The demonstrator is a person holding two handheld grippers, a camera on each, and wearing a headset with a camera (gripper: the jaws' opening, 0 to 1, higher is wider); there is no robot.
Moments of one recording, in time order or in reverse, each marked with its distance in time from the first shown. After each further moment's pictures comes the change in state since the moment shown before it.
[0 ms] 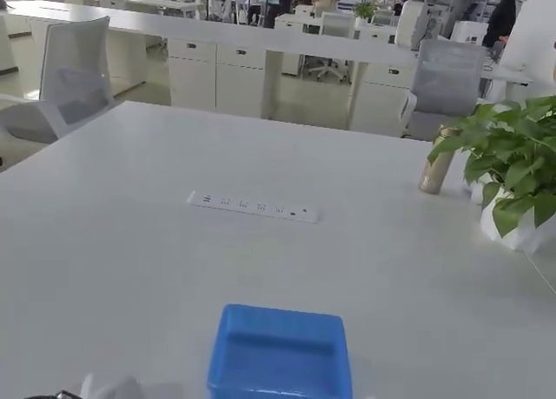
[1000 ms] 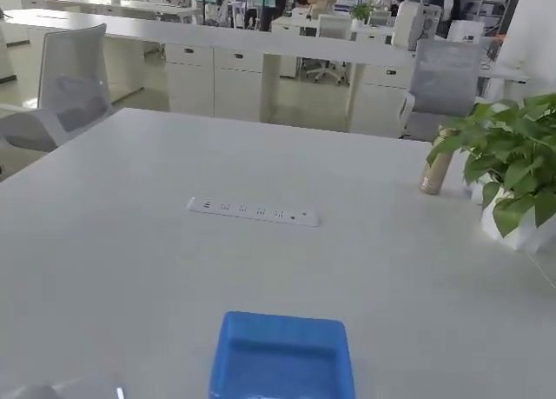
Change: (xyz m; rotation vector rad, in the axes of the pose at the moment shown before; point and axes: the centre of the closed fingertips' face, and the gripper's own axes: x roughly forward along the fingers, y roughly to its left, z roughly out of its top) left arm -0.034 0.005 0.015 -0.250 -0.196 0.084; right arm -0.044 -0.012 0.022 0.160 -0.193 -0.161
